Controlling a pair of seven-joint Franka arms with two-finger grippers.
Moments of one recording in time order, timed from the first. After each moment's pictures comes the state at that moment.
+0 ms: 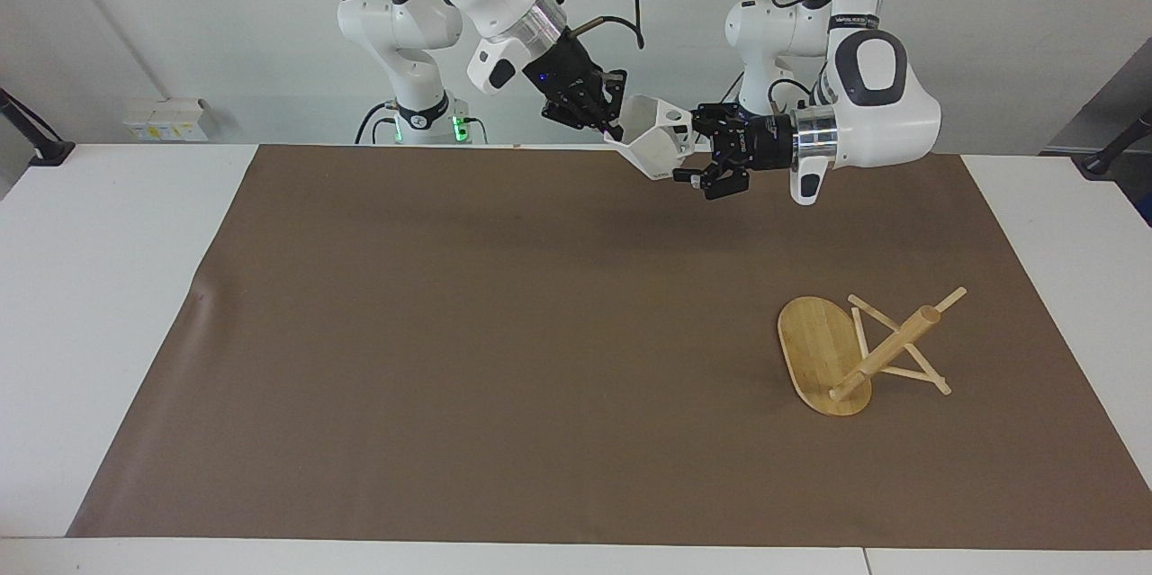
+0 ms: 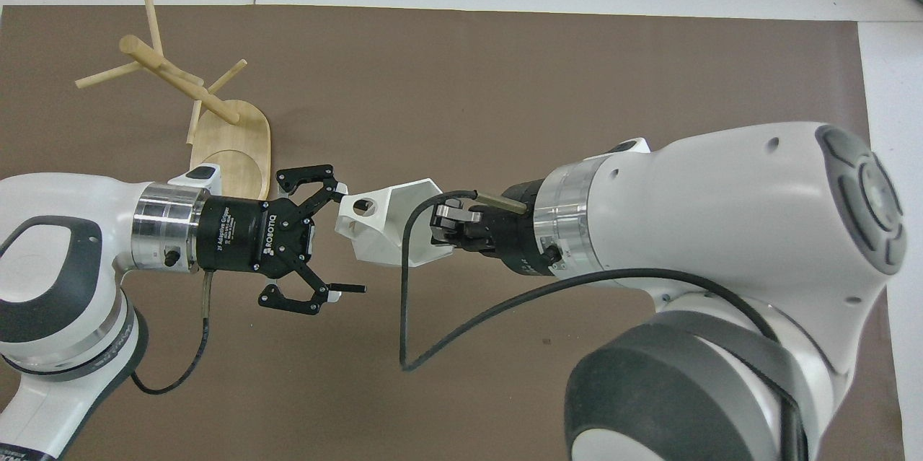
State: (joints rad) left arm -0.16 -0.11 -0.04 -2.19 -1.42 1.73 -1.16; right arm -0.06 -0.03 0.56 -1.72 0.57 1.98 0.60
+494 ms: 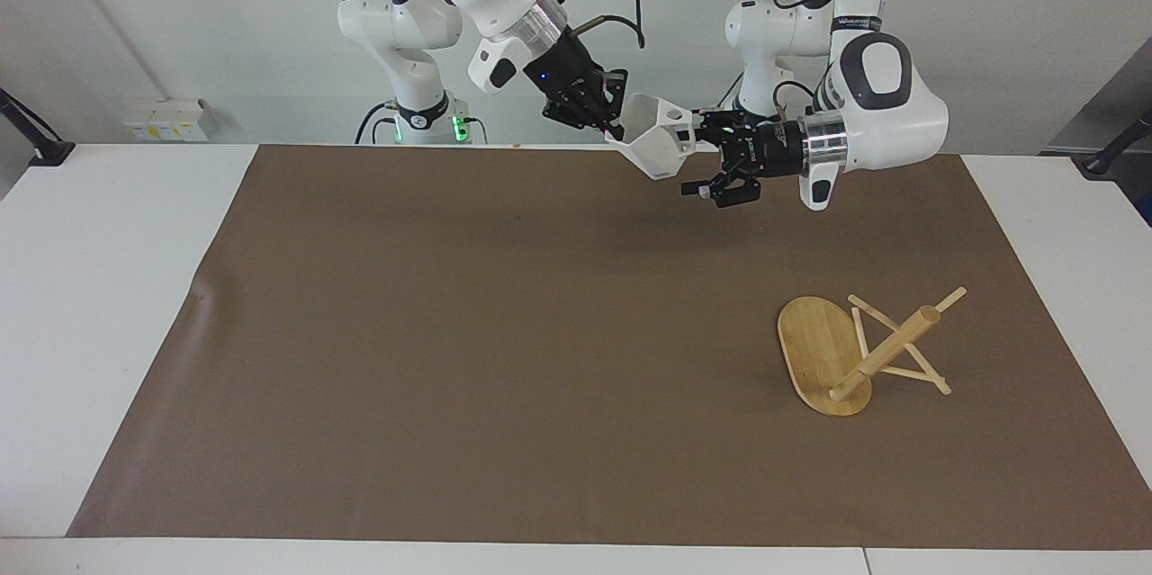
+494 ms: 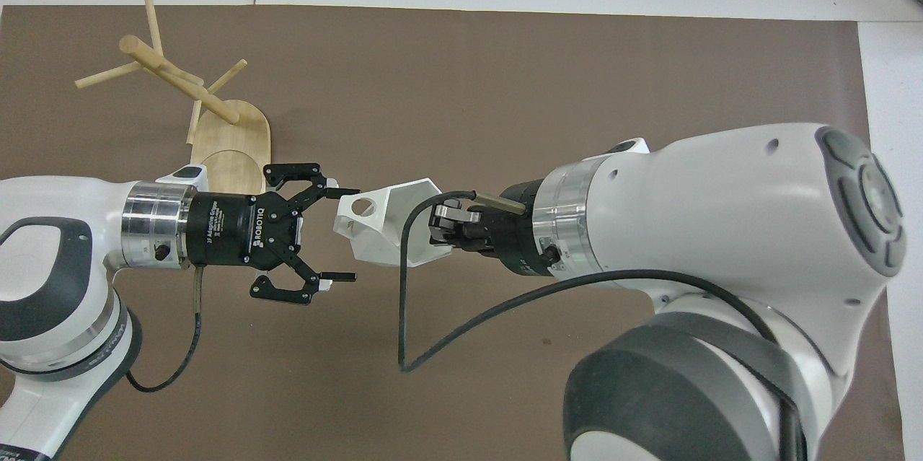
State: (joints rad) left arm -0.15 -0.11 -0.03 -2.20 -1.43 1.76 -1.19; right arm -0.06 -0.03 0.56 -1.72 0.57 1.98 0.60
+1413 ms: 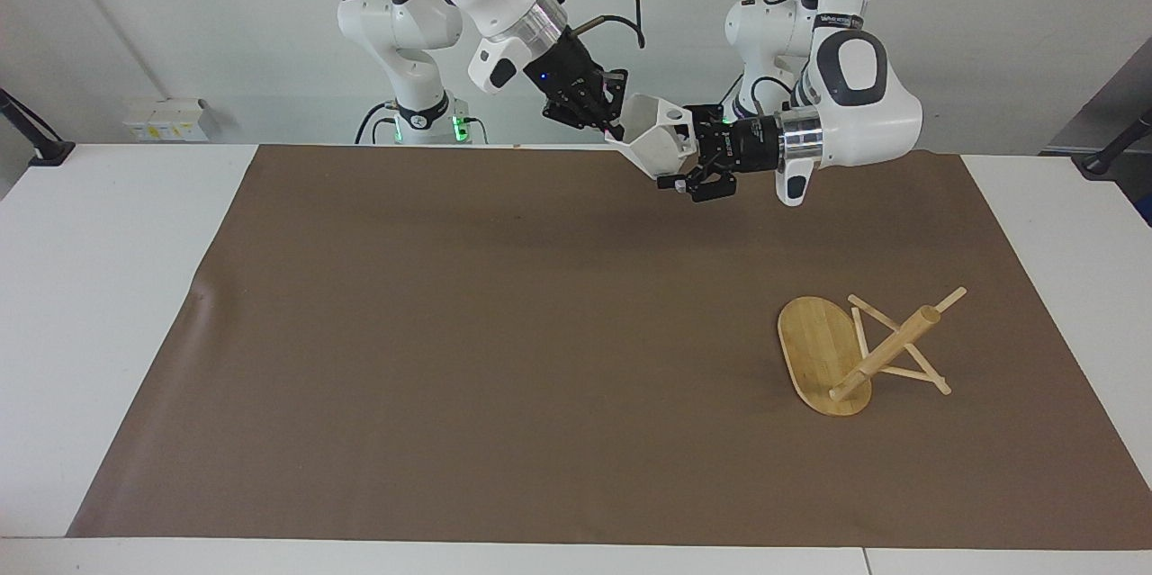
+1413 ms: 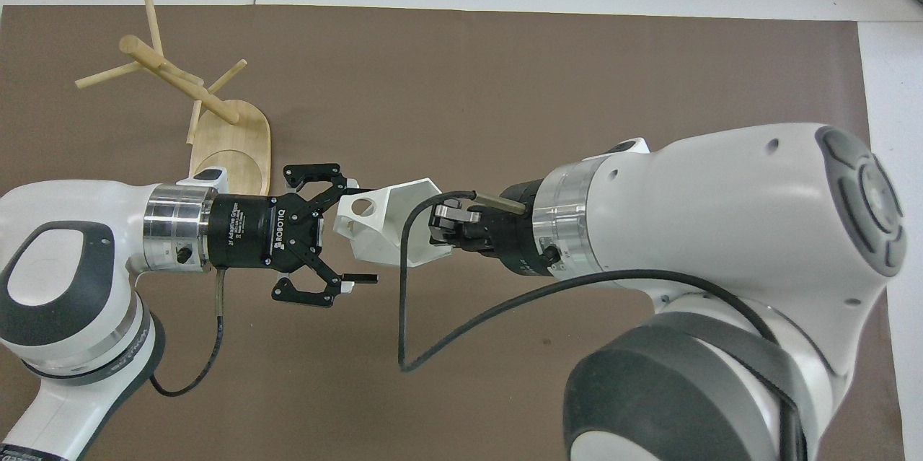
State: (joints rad) left arm -0.21 -0.11 -0.05 -2.20 -1.49 1.81 -1.20; right arm -0.06 -0.03 0.56 -1.72 0.57 1.98 0.60
